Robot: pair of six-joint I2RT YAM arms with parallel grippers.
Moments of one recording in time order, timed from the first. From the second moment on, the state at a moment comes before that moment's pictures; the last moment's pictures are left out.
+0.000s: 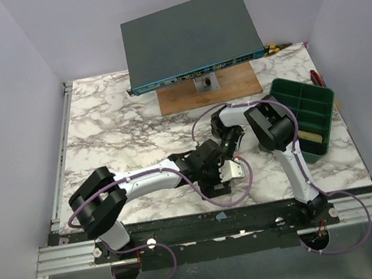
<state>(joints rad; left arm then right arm) -1.06 1.61 0.97 -0.33 0.23 0.50 0.55 2.35 1.49 -1.42 -0.91 -0.76</state>
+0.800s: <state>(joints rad) -1.05 1.71 0.99 -0.33 0.25 0.47 0.55 2.35 1.49 -1.43 -0.91 -0.78</state>
